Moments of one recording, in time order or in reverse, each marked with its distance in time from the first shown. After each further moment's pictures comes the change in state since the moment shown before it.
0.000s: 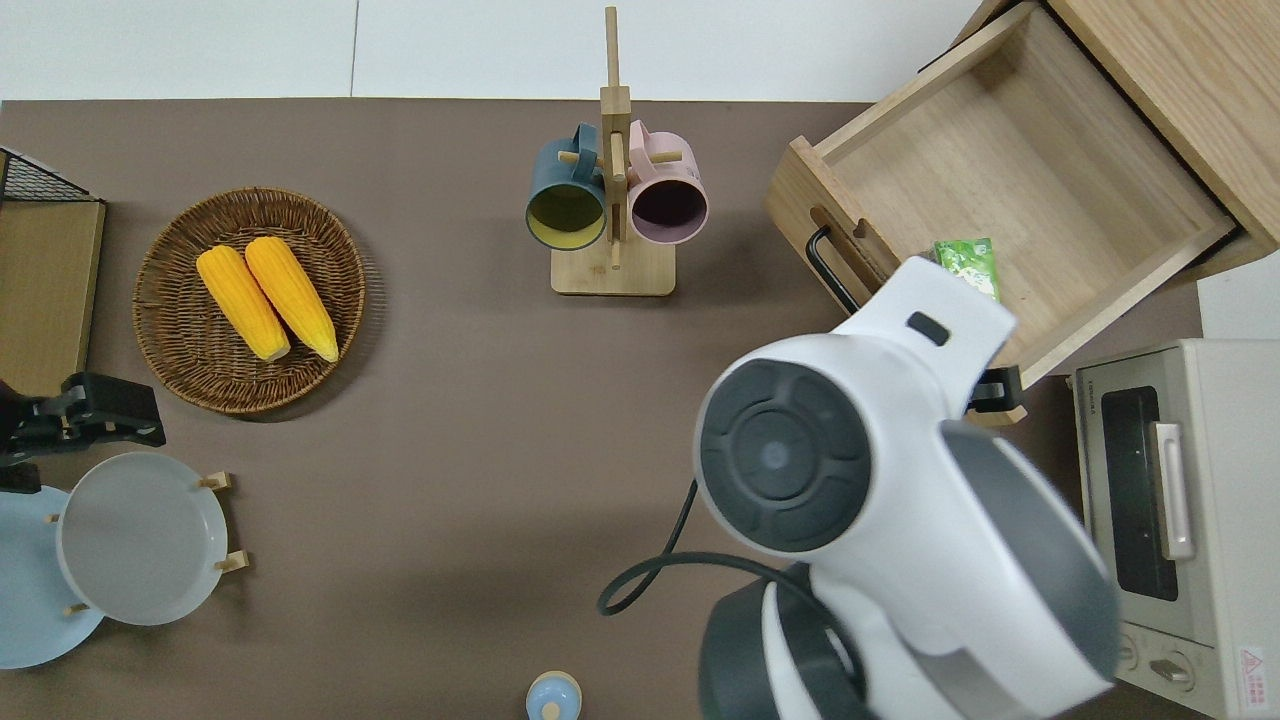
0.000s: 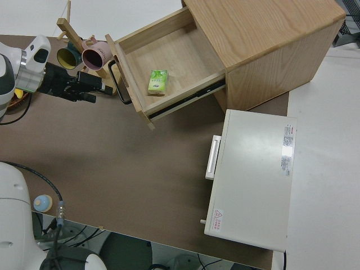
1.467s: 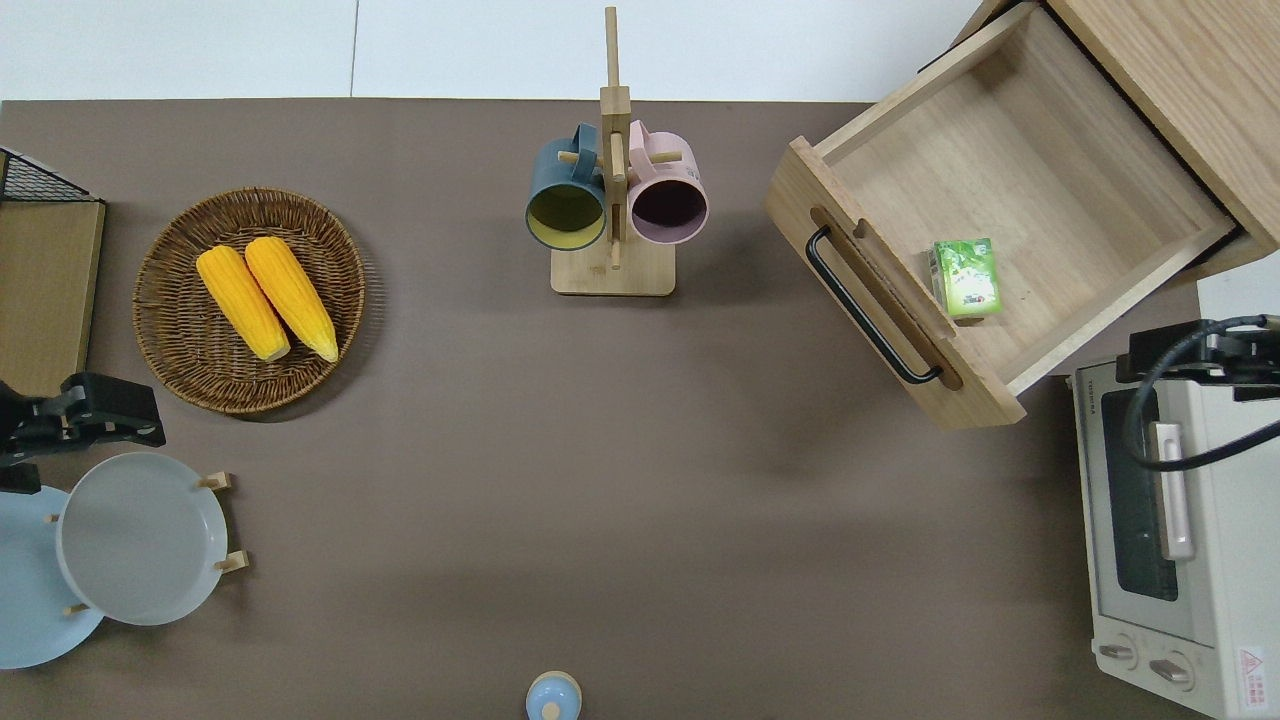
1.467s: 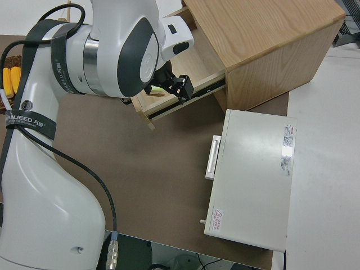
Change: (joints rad) left arm 0.000 0.000 0.000 0.000 0.000 0.000 0.000; right arm -0.296 -0.132 -0.313 -0.005 0.573 0.040 -0.362
